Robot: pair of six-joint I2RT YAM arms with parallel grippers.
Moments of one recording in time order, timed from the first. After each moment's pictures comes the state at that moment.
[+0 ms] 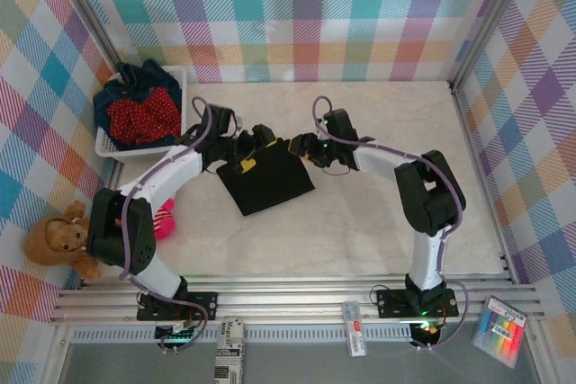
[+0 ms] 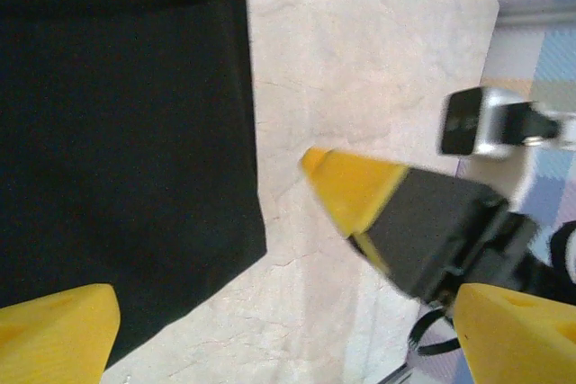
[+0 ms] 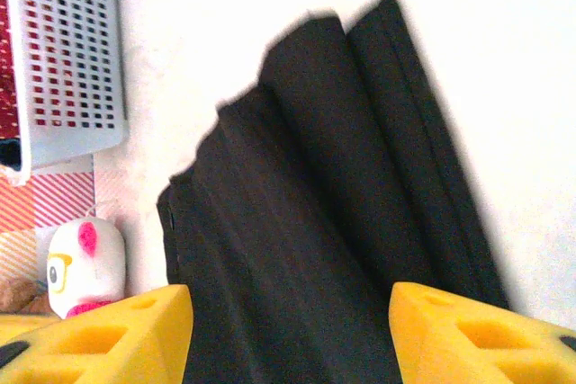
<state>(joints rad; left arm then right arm) -0.33 1.59 1.14 -0.38 0.47 -0.97 0.48 1.94 1.26 -0.05 -0.49 0.77</state>
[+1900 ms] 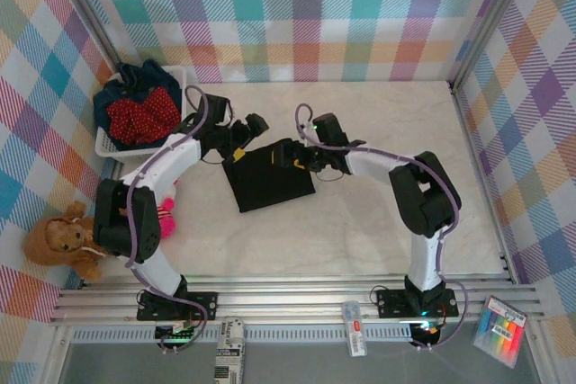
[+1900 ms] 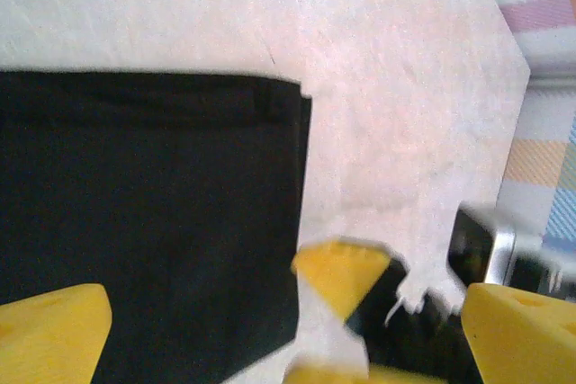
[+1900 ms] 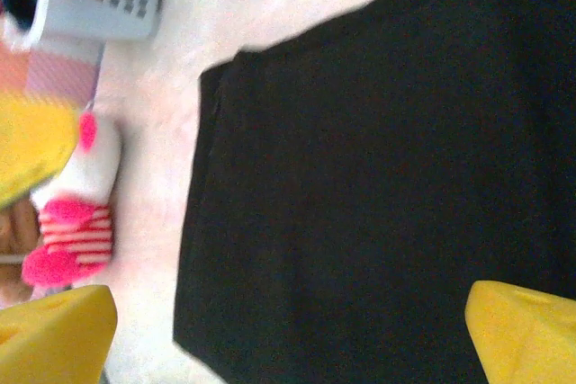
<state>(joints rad) -0.27 1.70 1.30 -0.47 0.37 -0.90 0.56 1.93 1.23 -0.04 -0.58 0.57</state>
